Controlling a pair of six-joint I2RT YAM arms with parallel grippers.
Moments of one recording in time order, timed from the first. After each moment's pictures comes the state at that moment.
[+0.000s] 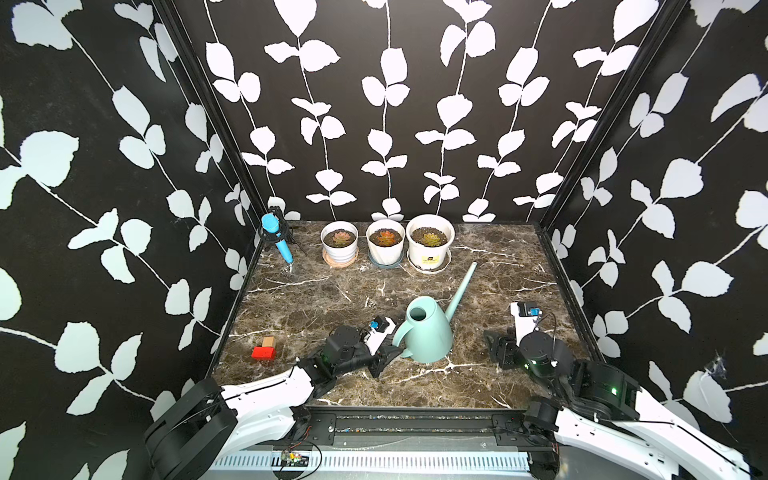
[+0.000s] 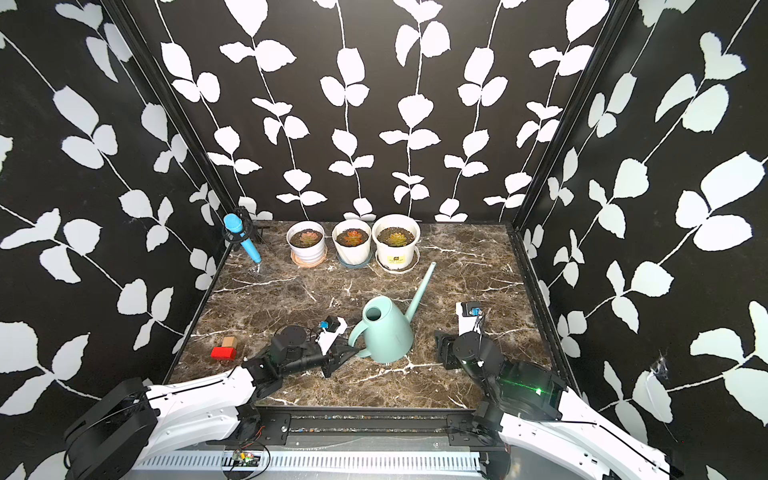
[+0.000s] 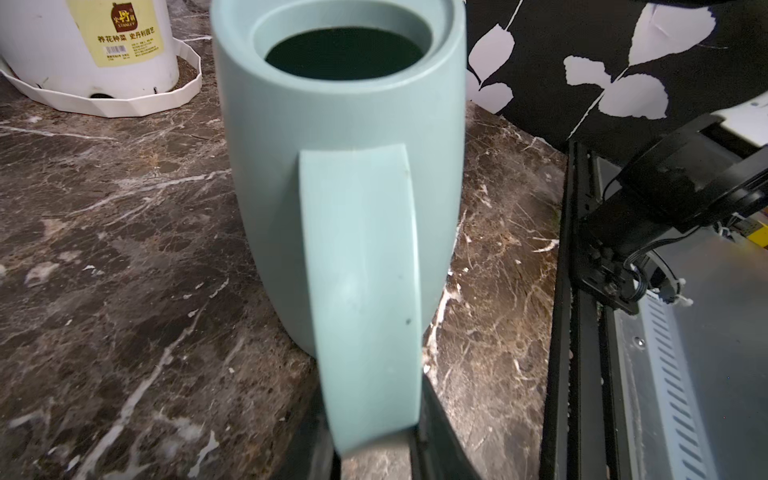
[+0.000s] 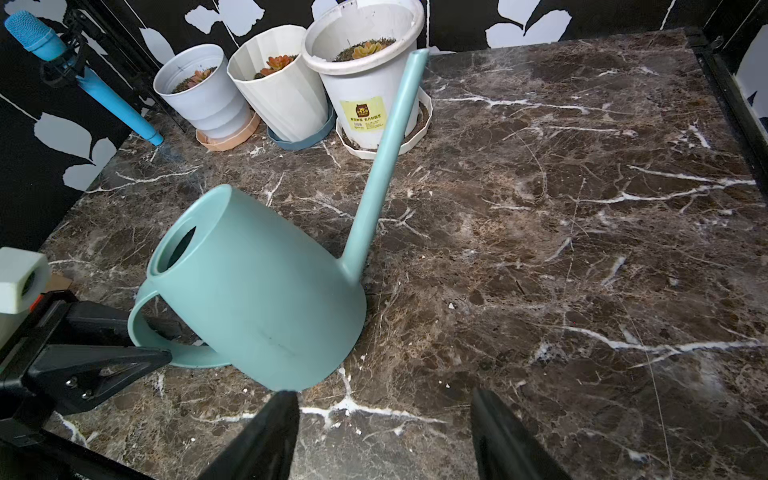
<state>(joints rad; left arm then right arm) -0.84 1.05 0.21 0.44 0.35 -0.15 1.01 0.52 0.75 -0.93 0.49 0.65</state>
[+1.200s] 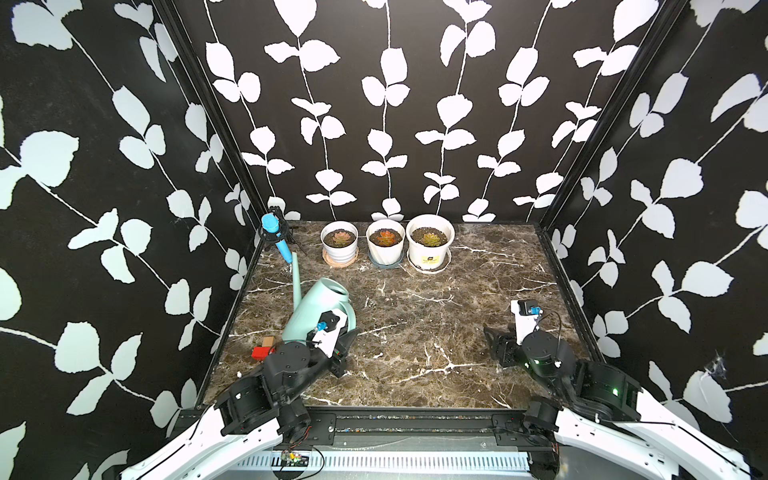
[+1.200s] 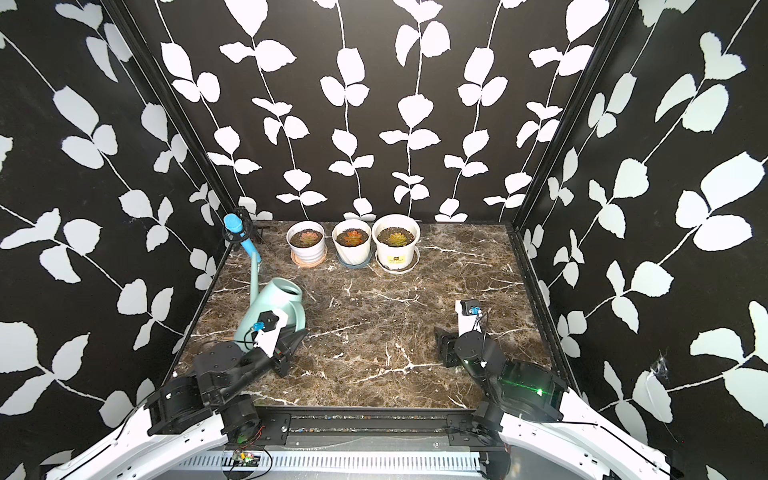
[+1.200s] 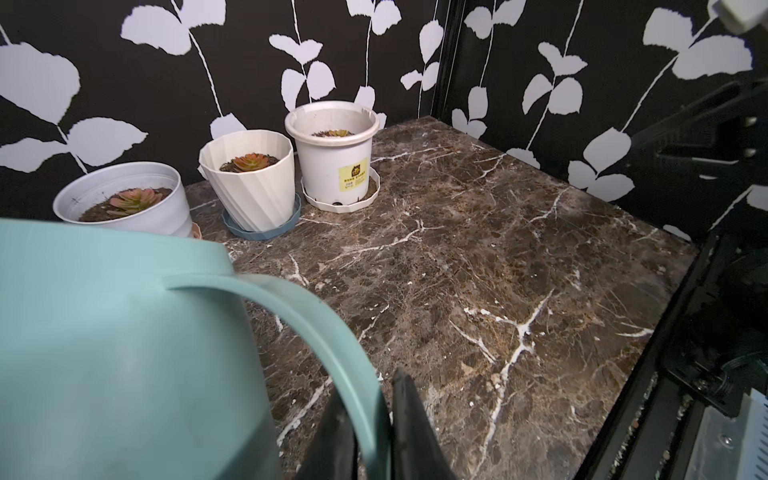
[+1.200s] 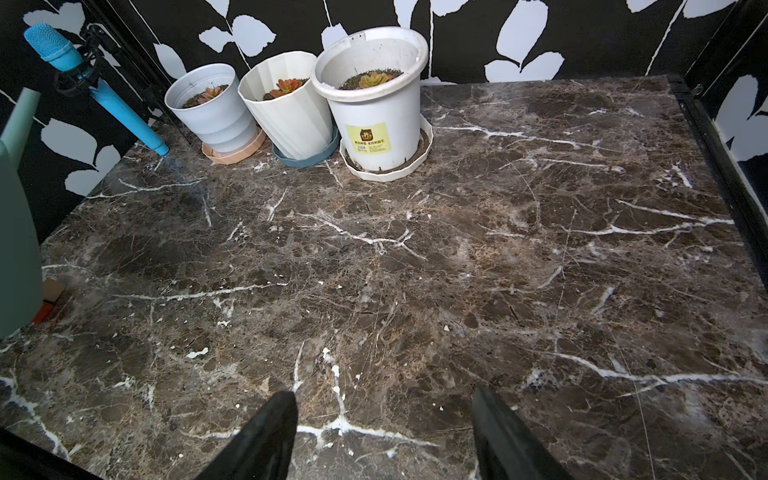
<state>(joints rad) -1.01 0.29 0.56 -0.55 -0.27 -0.13 1.01 0.52 0.75 -0.87 0.52 0.57</state>
